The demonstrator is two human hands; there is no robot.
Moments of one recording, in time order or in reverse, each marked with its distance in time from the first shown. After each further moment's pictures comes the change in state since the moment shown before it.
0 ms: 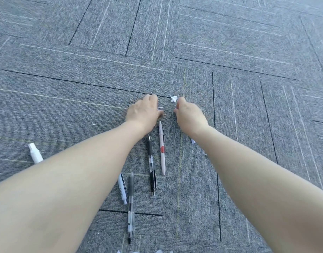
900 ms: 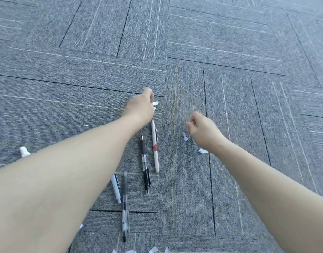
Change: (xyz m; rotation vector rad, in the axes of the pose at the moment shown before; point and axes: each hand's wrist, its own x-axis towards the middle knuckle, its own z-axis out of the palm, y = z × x) left_hand 0.008 0.012 -0.010 -0.281 -0.038 -0.160; right_hand -0.059 0.044 -0.024 0.324 -0.157 0.180
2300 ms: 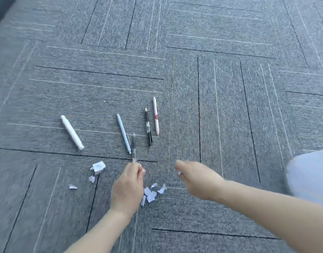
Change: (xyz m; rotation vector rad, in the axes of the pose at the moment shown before) left_hand -0.324 -0.023 0.020 -0.089 0.086 -0.067; right_hand -0.214 0.020 0.036 -0.392 -0.437 -0.278
